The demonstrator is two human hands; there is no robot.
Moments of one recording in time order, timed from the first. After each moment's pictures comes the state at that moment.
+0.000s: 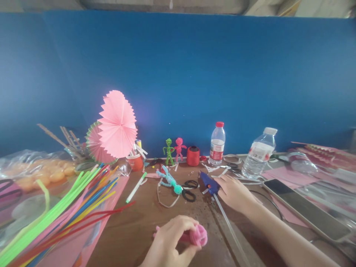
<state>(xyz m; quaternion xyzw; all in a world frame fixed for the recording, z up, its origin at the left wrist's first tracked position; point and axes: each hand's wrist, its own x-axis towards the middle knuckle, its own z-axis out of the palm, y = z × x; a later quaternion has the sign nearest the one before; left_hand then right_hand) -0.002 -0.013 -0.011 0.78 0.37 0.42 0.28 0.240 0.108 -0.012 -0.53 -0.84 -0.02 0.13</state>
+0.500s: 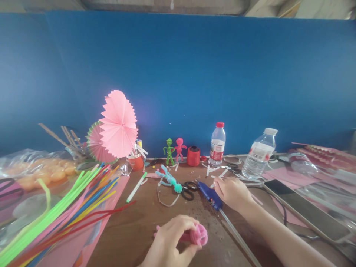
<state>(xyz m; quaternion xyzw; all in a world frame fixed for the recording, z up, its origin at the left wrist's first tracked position) -0.001 -0.014 -0.012 0.78 0.36 0.44 0.28 0.227 0.104 -0.008 -0.55 -0.82 -0.14 0.11</state>
